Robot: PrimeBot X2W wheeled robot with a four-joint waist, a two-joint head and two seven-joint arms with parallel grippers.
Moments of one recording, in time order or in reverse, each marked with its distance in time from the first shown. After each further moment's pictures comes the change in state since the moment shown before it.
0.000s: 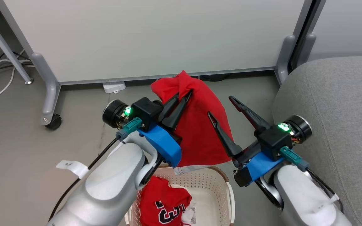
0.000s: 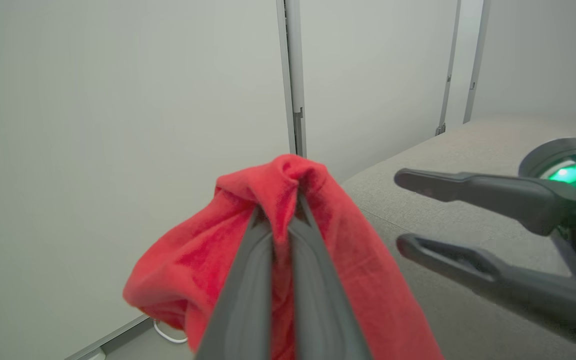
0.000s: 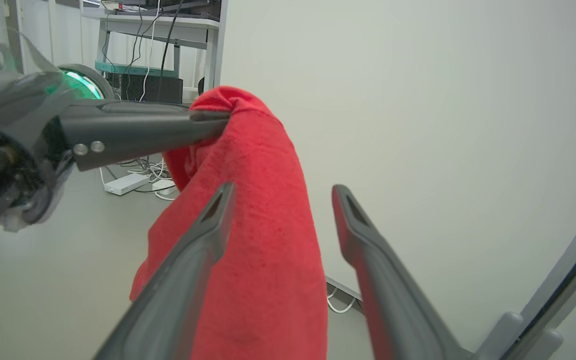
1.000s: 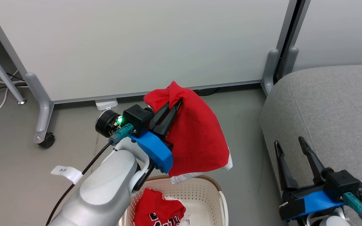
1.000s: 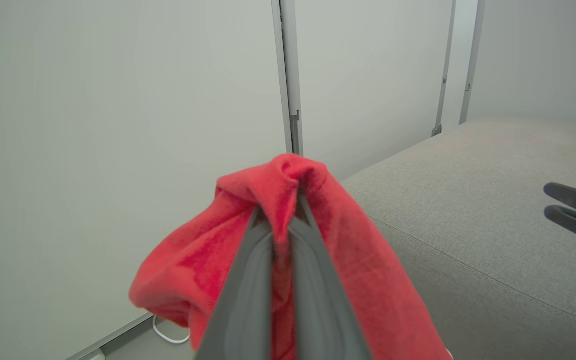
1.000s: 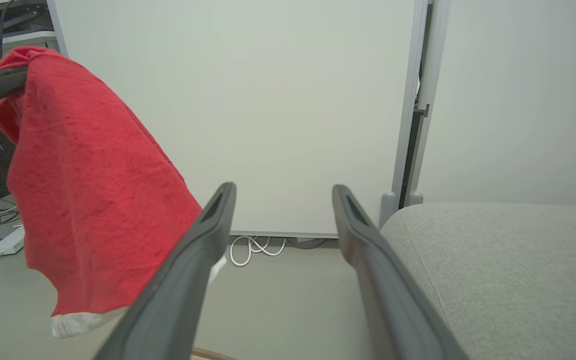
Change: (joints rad) left arm 0.037 0.012 0.027 0.044 -0.003 -0.018 -0.003; right arm 0.373 0.087 -0.396 -0.159 0.001 0.000 0.000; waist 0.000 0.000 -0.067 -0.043
